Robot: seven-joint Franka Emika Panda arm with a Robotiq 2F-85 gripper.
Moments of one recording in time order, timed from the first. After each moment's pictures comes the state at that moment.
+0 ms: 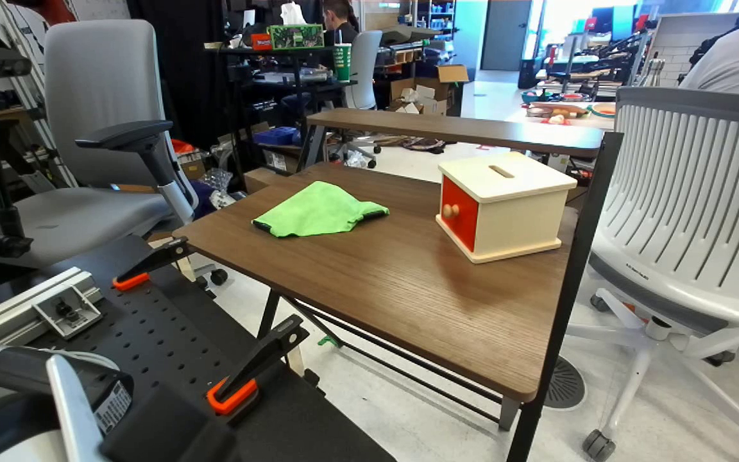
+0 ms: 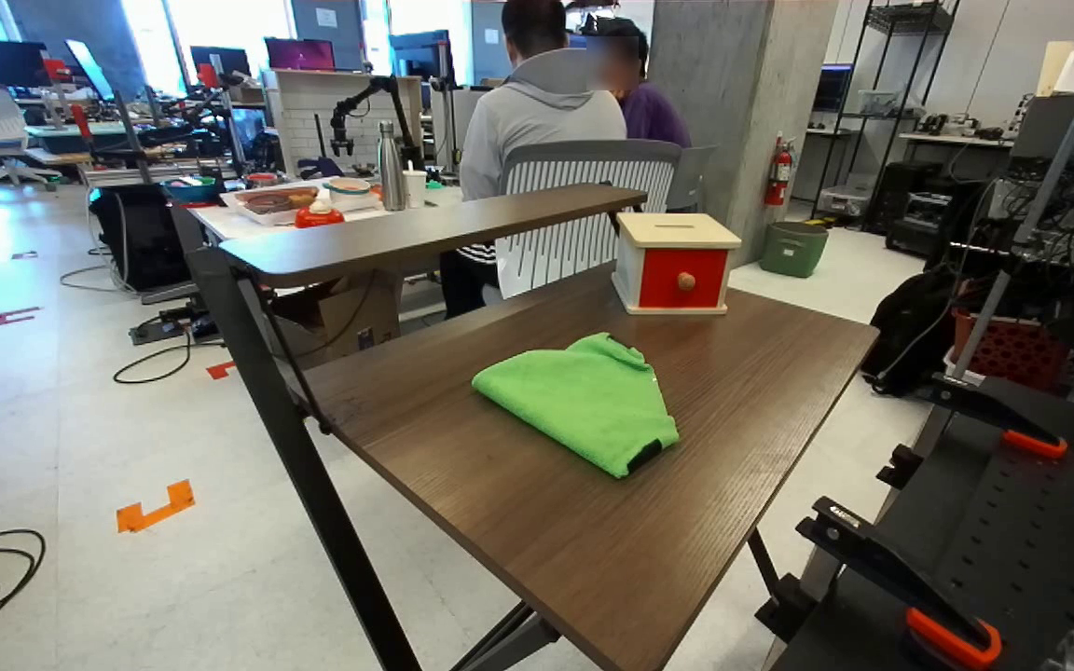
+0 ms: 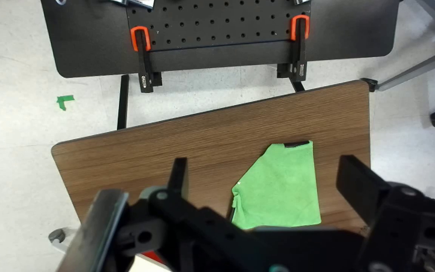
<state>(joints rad) 0.01 -0.60 0.01 -2.52 0.01 1.92 0.02</state>
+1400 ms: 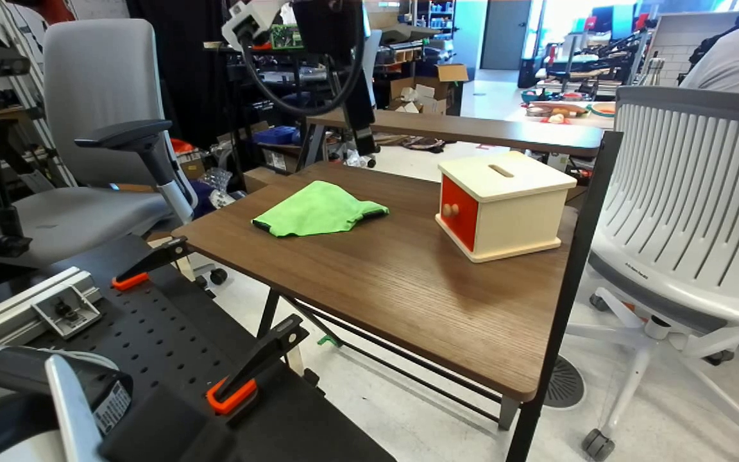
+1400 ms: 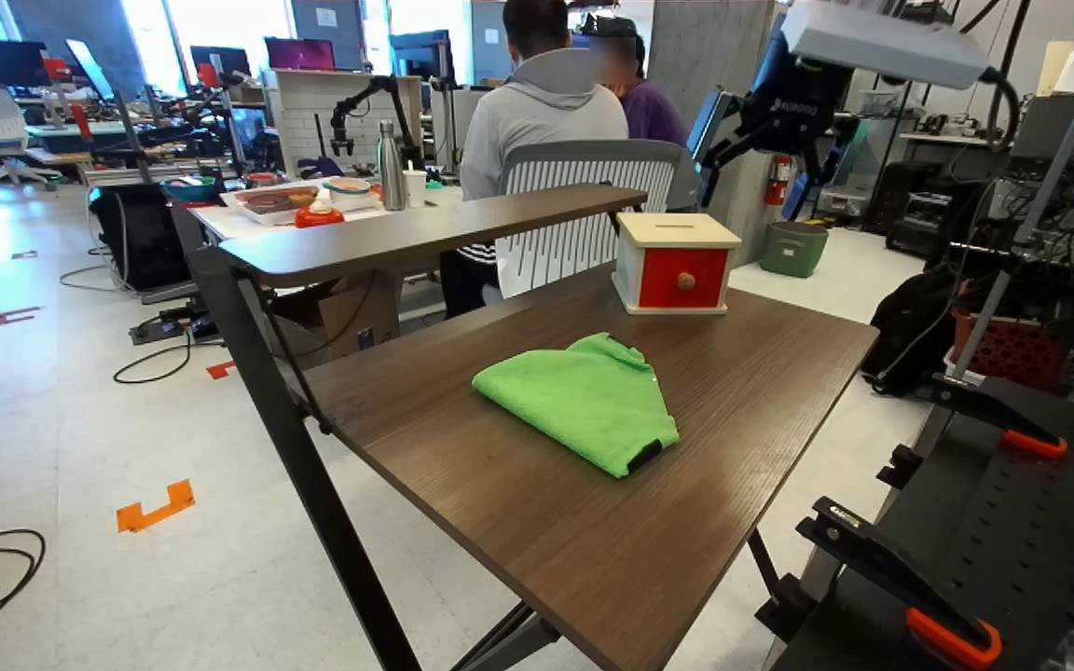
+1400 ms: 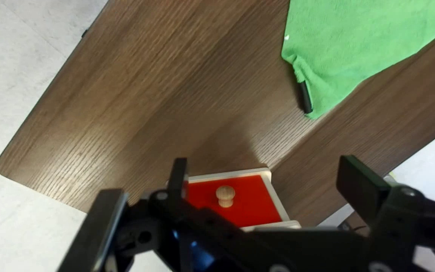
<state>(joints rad) -0.06 0.15 -0.01 -2.39 -0.04 2.78 0.61</state>
